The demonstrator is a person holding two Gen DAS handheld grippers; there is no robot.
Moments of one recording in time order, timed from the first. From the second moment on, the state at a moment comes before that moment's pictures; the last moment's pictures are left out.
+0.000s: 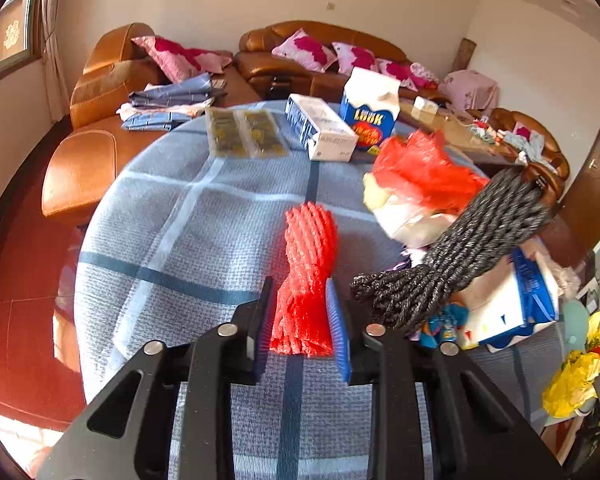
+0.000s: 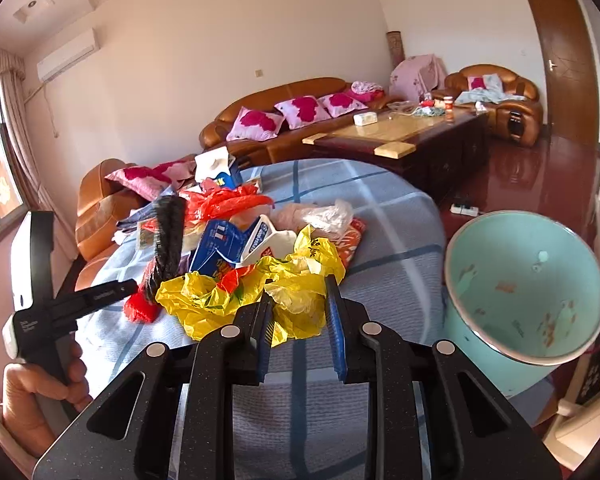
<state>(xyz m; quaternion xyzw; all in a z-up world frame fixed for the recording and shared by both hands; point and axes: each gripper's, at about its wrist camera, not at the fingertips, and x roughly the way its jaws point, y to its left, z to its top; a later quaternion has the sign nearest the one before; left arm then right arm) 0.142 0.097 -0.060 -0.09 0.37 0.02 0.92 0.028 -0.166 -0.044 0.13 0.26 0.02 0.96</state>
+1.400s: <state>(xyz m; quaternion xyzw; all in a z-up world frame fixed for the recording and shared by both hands) 0.090 0.019 0.004 -0.05 0.30 -0.11 0.95 -0.009 -0.259 0.009 0.11 0.20 -0.12 0.97</state>
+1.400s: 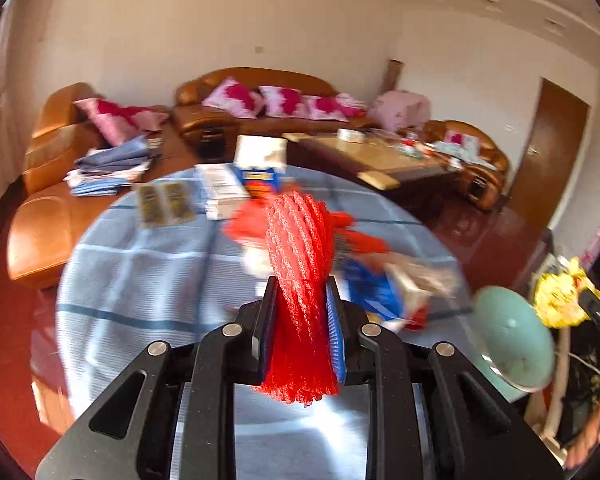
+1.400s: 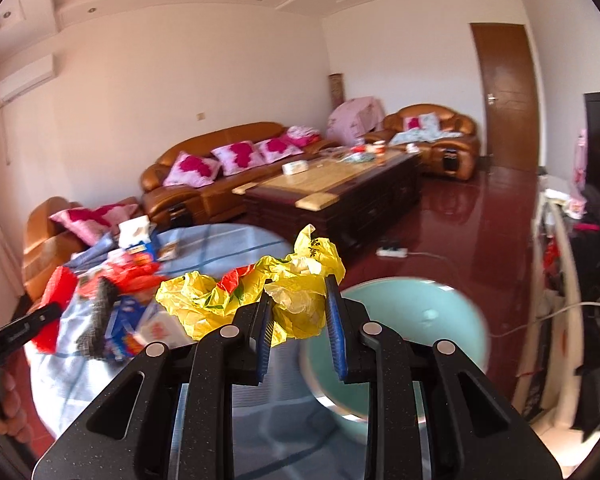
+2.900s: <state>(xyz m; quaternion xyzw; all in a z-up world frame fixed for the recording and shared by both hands) 0.073 -0.169 -0.034 0.07 0.33 -0.21 0.92 -0.034 -0.375 -0.026 0.23 0.21 -0.18 0.93</state>
